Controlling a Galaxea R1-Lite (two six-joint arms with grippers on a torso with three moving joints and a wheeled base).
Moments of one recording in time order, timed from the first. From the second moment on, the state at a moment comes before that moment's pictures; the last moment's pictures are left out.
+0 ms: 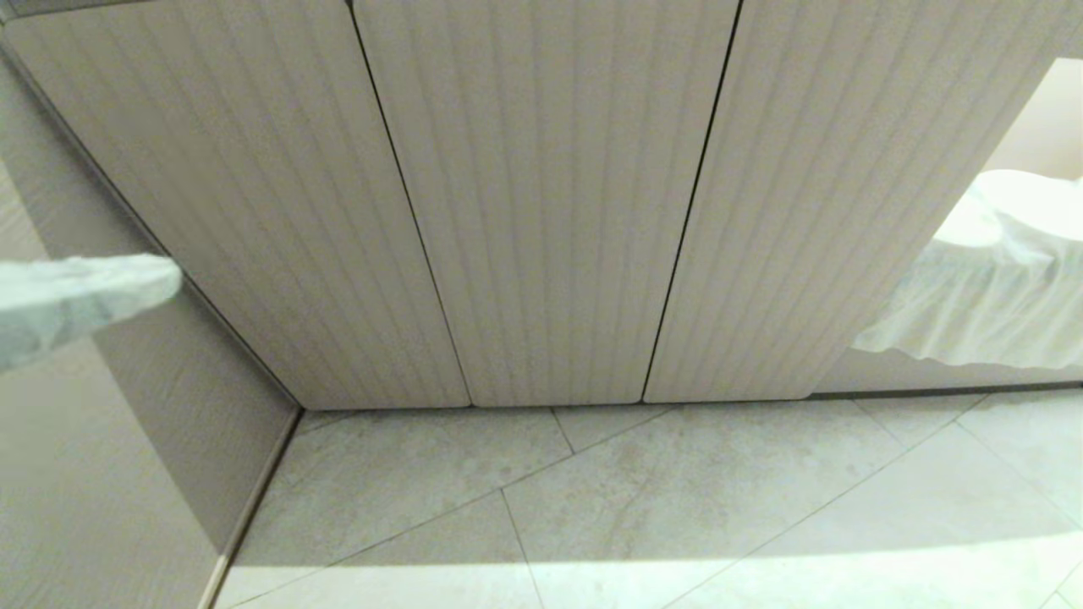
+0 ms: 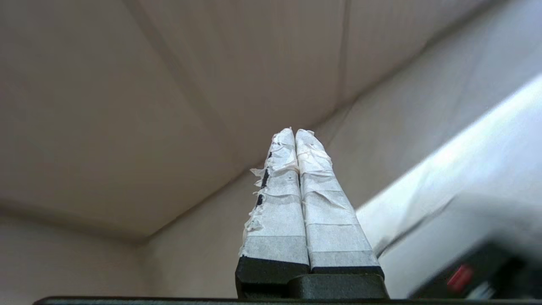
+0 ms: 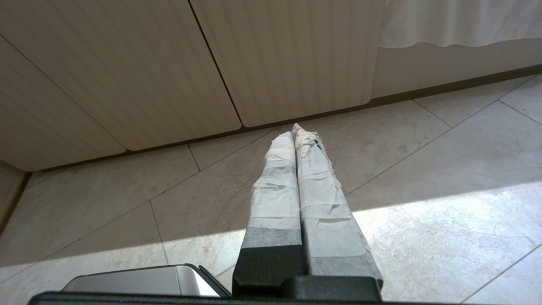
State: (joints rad) left arm -0.65 0.92 -1.02 0.26 0.17 0.26; right arm 0.01 0.00 0.00 -0.01 -0.05 0.20
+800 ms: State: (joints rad) left arm -0.67 0.53 -0.66 0.42 0.20 0.30; right arm 0.01 0.00 0.00 -0.01 -0.05 0.20
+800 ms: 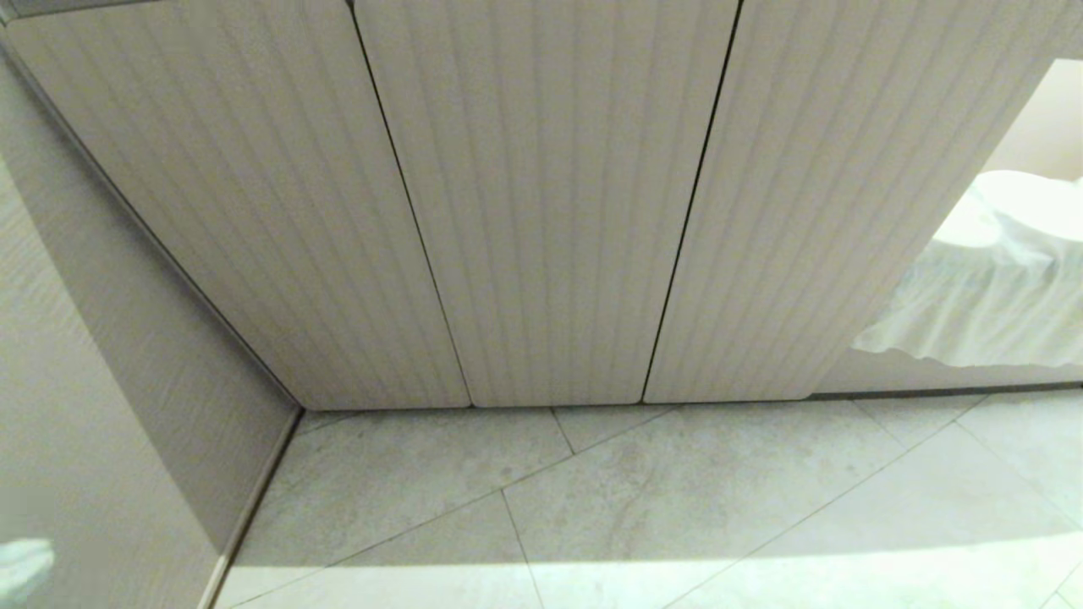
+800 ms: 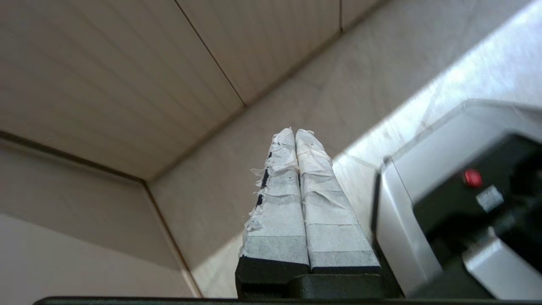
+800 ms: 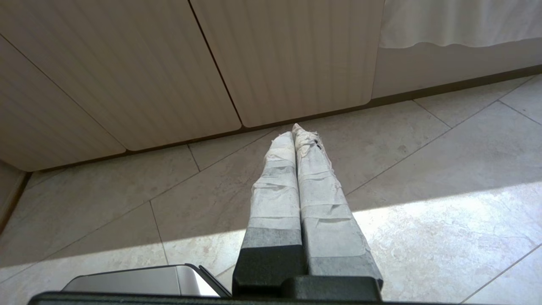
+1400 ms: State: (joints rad) left arm -0.32 0.33 -0.12 -0.14 -0.06 0.22; right arm 0.01 0.00 0.00 -0.01 -0.05 0.20
